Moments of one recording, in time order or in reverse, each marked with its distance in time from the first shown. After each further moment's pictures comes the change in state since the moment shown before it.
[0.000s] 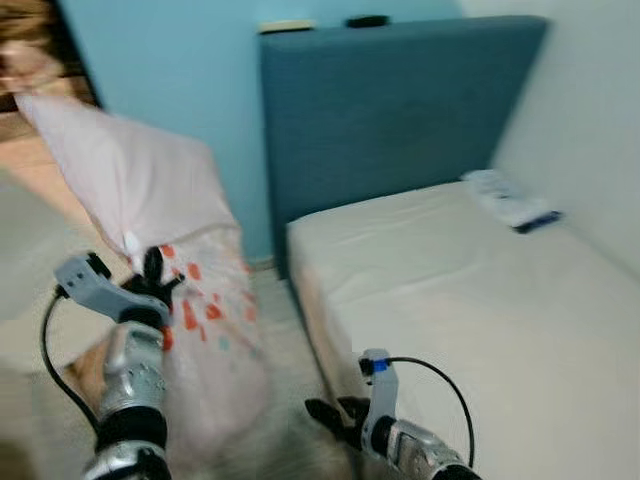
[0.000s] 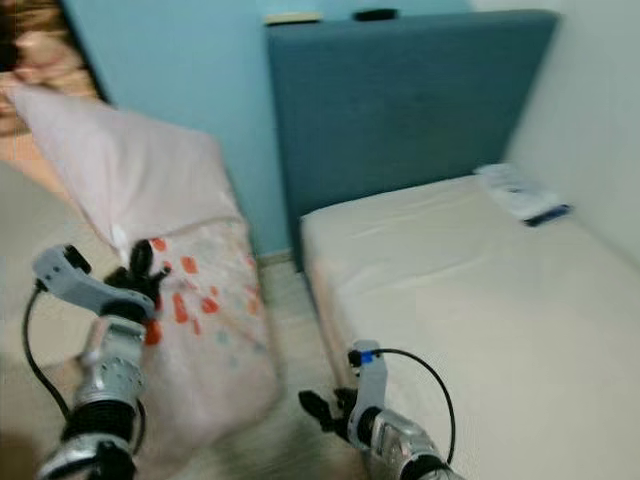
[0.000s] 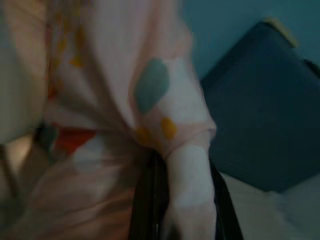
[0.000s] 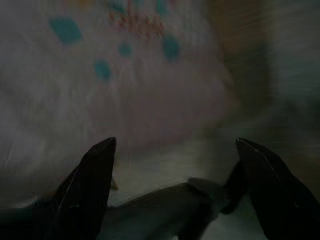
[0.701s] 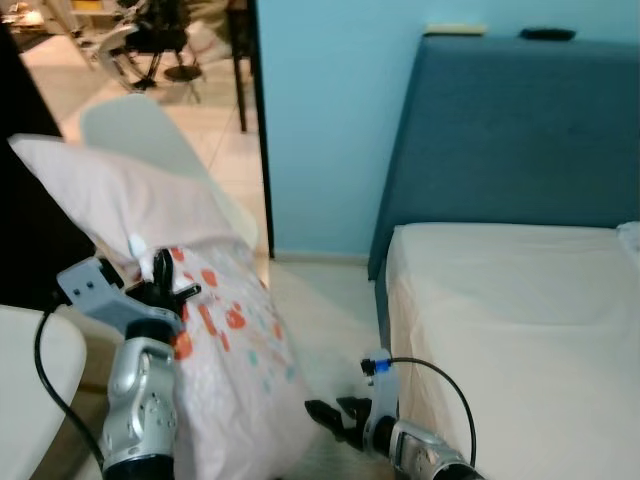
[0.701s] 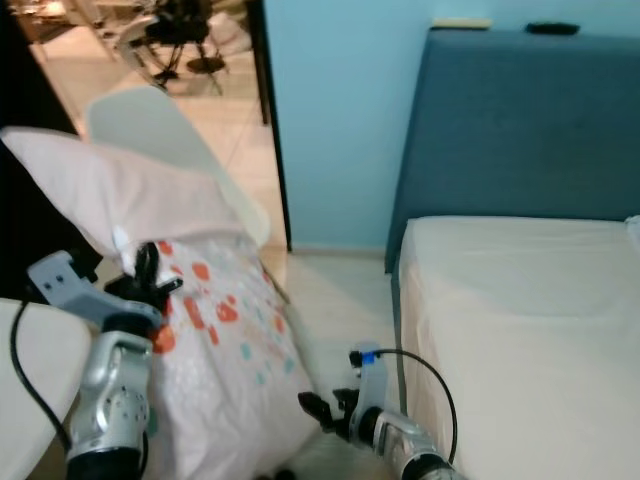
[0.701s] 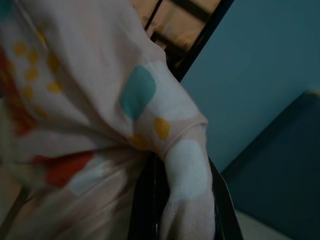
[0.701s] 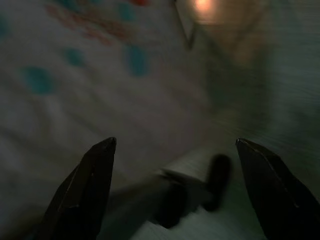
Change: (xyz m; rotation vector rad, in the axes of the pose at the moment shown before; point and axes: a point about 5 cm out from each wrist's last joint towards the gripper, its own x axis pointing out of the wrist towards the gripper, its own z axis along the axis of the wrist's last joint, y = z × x) left arm -0.008 -0.055 0.030 0.098 -0.080 -0.142; right arm -0.004 -0.005 0.004 -0.009 -0.009 0.006
